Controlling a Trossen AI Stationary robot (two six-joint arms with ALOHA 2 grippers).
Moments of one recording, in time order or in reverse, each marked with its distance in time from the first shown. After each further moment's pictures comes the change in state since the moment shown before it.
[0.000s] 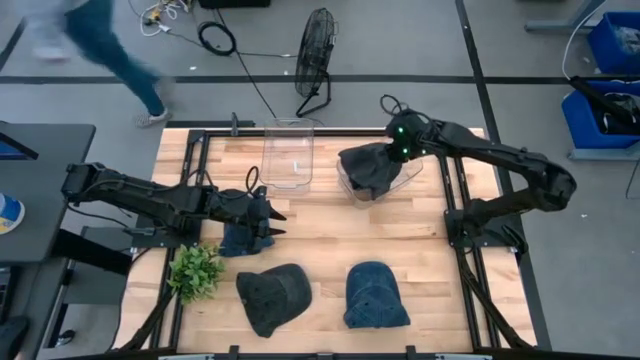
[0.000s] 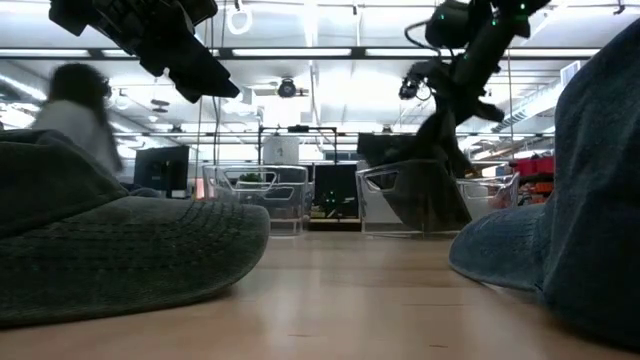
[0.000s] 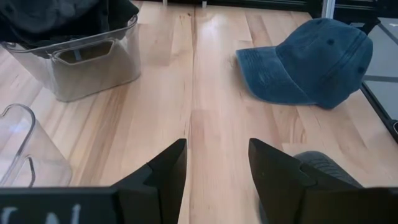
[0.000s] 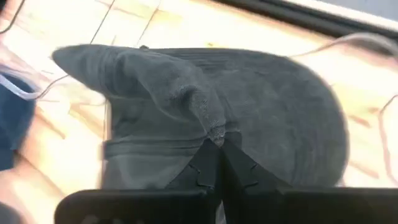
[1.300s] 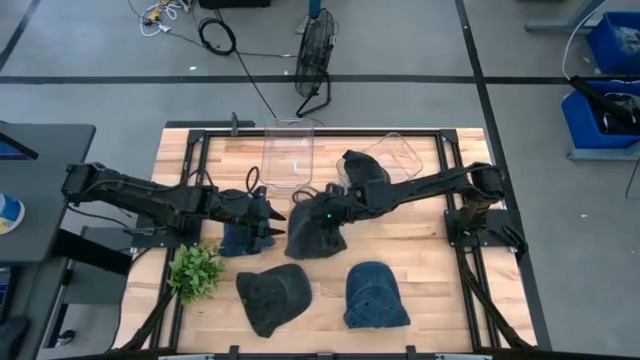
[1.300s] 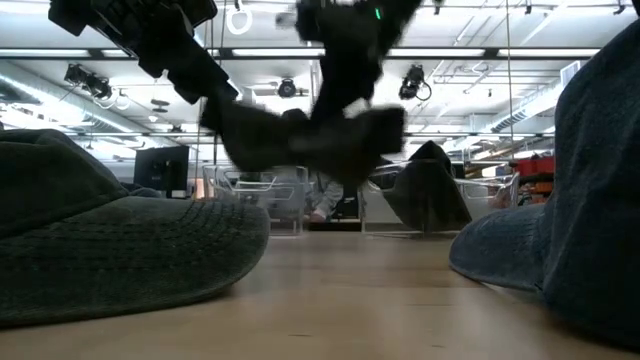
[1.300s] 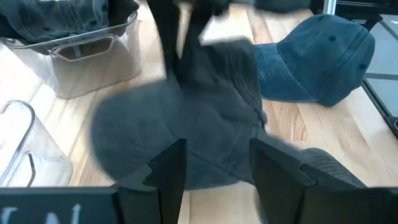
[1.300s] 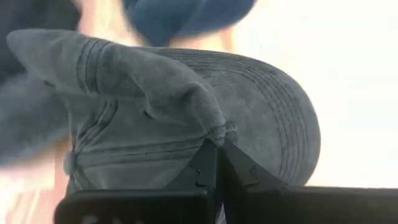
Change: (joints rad) left arm 0.000 0.000 0.000 -0.012 -0.001 -0.002; right arm 0.643 0.562 0.437 0.143 0.189 -0.421
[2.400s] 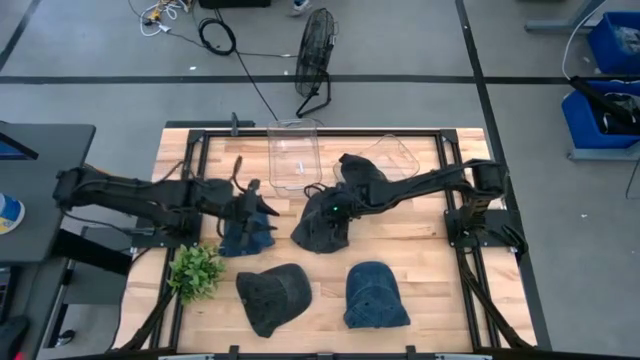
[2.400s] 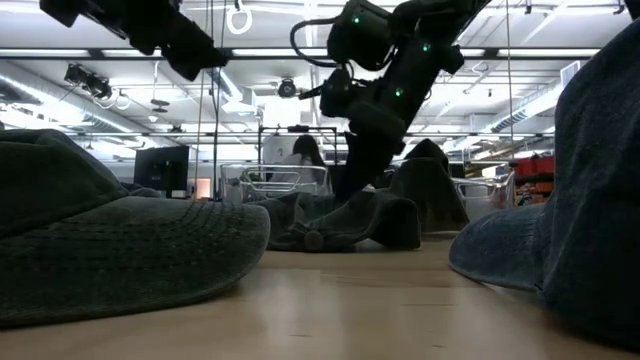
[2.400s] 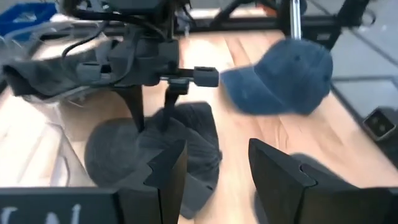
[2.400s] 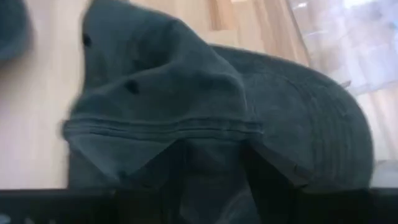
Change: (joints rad) left arm 0.040 -0.131 0.001 -0.042 0.090 0.127; right arm -0.084 0.013 -0.292 0.227 -0.083 -0.050
